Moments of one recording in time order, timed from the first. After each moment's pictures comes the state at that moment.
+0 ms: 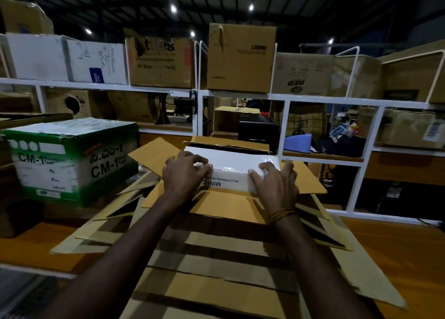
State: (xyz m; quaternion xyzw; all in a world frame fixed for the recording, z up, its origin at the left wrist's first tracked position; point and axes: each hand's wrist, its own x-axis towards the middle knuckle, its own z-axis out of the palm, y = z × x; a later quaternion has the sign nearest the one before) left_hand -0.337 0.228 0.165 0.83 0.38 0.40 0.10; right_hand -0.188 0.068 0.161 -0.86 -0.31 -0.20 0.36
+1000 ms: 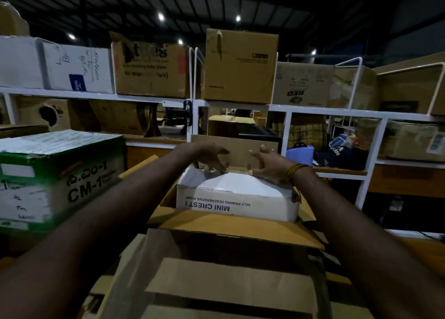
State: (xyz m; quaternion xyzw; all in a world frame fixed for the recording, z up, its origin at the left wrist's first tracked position) left_hand -0.228 0.339 0.276 0.96 0.26 -0.01 0.09; right_hand -0.064 0.177 0.243 -0.85 -0.53 -0.05 0.09
